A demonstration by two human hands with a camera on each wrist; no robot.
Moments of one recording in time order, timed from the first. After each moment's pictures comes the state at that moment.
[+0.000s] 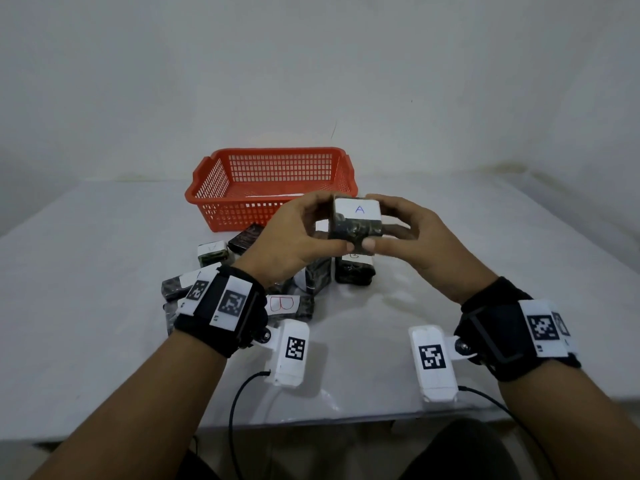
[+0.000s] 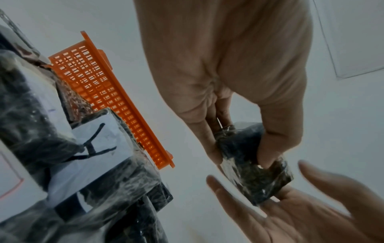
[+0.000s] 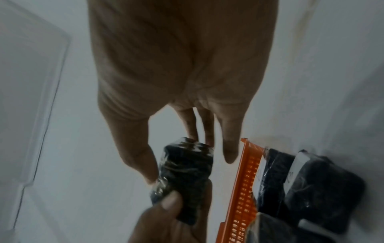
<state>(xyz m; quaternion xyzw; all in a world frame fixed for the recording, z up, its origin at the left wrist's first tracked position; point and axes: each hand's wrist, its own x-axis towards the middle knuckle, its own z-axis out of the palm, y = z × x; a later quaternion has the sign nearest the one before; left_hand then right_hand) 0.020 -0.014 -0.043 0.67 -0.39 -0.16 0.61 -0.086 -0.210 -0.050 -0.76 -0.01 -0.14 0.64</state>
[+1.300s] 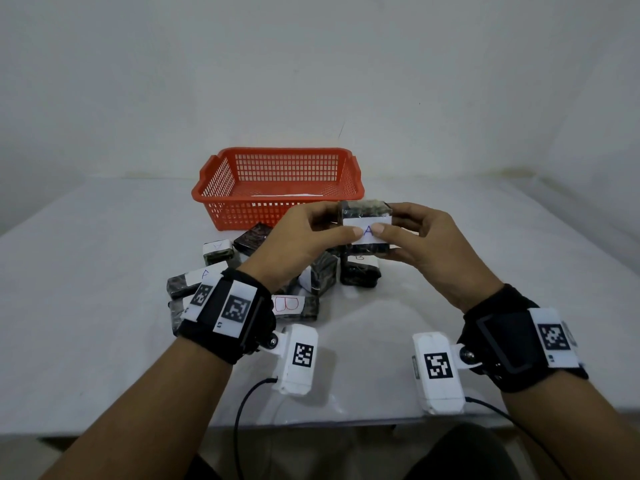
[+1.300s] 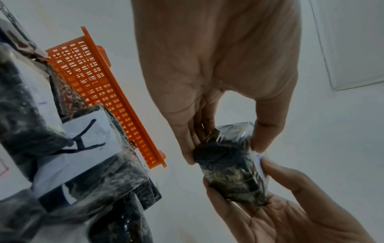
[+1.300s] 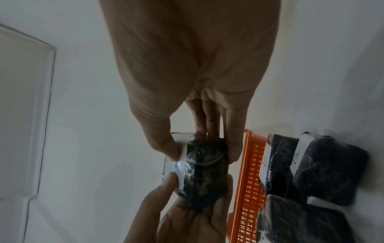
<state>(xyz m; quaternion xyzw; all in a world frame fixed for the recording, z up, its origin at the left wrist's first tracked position) 0.009 -0.011 -0.040 0.68 -0.37 -0.16 0.61 -0.085 -0.200 -0.049 -0.73 0.05 -0.18 0.66</state>
